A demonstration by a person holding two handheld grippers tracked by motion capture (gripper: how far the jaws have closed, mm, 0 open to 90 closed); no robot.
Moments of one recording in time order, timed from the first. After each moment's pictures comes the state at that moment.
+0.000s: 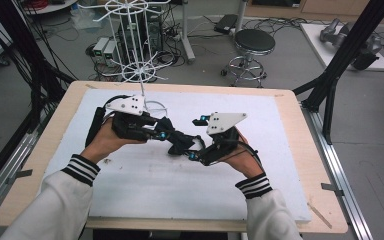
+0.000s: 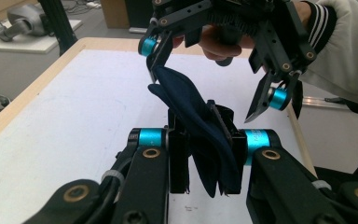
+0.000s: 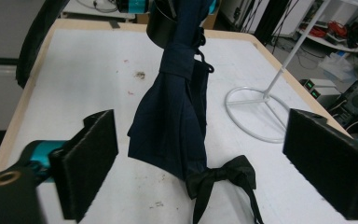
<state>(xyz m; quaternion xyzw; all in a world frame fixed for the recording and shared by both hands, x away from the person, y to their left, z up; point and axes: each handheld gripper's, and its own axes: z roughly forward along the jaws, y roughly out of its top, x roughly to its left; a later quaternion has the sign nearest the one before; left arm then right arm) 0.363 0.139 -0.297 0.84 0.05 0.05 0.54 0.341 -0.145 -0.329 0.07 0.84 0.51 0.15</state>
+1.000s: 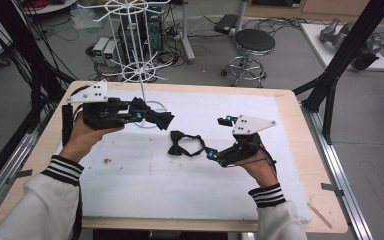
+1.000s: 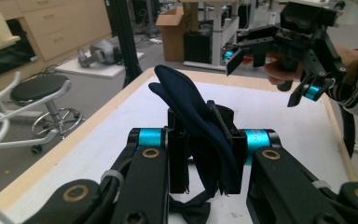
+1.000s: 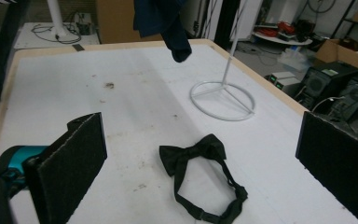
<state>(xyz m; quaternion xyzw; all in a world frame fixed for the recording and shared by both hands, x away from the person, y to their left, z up) 0.361 0.200 -0.278 0.78 0.13 0.14 0.60 0.329 -0.196 -0.338 0.16 0.80 0.55 0.18</state>
